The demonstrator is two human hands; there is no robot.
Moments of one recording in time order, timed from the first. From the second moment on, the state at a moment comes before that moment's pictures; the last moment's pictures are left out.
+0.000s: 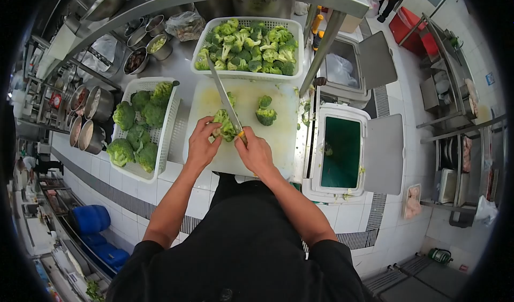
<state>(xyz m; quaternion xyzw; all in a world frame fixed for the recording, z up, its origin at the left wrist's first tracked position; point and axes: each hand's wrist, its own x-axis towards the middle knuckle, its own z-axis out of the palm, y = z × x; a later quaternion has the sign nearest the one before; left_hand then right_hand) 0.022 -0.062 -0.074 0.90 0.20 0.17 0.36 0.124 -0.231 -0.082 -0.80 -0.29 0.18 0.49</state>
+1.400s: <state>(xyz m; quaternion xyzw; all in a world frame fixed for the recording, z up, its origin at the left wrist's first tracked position) 0.021 -0.100 -0.149 0.81 0.30 0.25 0.44 0.126 -0.322 -0.006 -0.86 -0.43 0.26 0.09</state>
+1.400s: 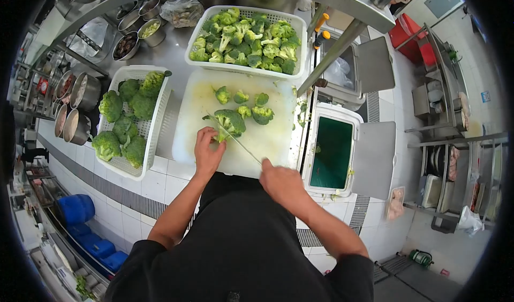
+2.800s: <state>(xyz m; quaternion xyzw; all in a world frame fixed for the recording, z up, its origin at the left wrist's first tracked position) 0.173 -0.109 -0.115 0.93 0.00 -0.01 0.36 0.074 -0.465 -0.045 -0.91 -0.12 0.30 0.26</state>
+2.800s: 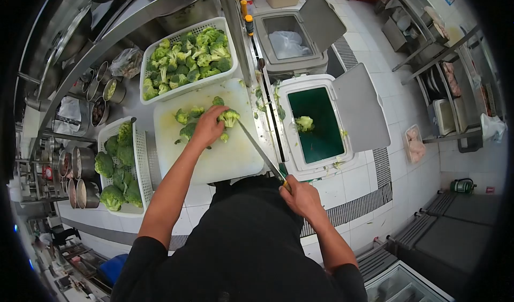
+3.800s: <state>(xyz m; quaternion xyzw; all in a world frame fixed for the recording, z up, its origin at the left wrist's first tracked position) 0.178 -0.133 -0.110 0.94 0.03 0.00 0.33 0.105 -0.437 -0.081 -0.94 -0.21 0.23 0.15</state>
